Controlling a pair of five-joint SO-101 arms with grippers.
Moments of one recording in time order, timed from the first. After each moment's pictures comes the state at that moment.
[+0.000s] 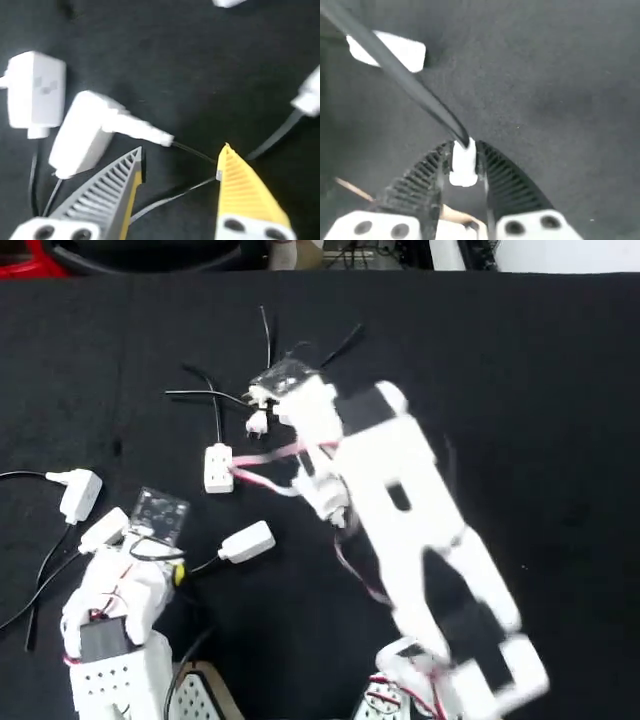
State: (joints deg) left arm -15.9 -101.8 93.9 70.0 -34.6; right arm -24.1 -13.8 10.9 94.3 10.2
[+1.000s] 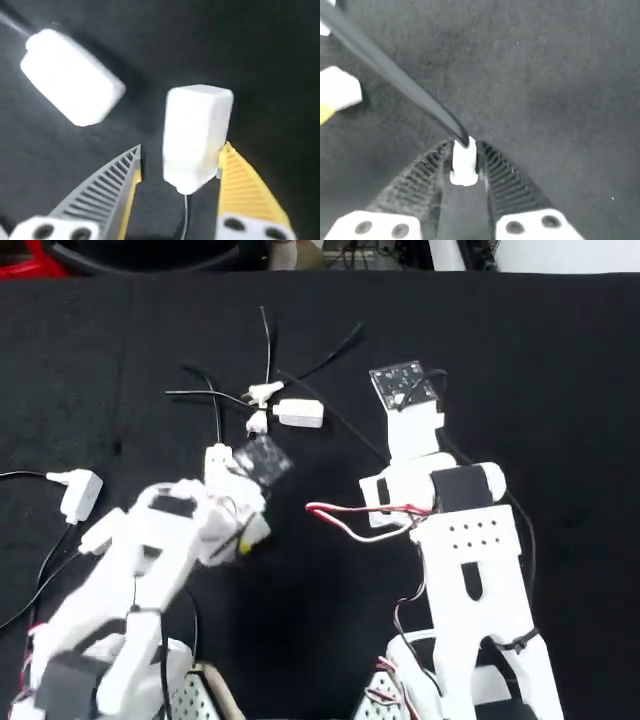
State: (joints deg) left arm 7.2 -22.5 55.5 44.9 -35.6; right arm -9.1 -36.8 34.8 80.4 4.4
